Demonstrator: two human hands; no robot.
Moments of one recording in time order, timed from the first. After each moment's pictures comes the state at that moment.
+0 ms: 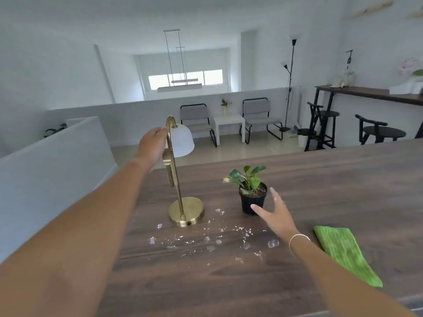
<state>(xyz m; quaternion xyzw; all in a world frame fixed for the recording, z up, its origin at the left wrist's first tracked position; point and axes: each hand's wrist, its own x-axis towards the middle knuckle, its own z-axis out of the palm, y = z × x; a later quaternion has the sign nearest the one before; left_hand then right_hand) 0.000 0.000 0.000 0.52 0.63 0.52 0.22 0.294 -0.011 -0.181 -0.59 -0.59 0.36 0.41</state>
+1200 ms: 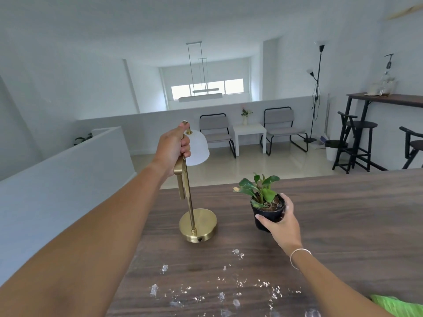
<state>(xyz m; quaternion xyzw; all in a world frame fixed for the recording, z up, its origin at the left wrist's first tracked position) -0.001 0.090 0.022 0.44 0.47 0.65 0.39 0.248 0.109 -0.187 -0.51 -0.56 0.38 0.53</state>
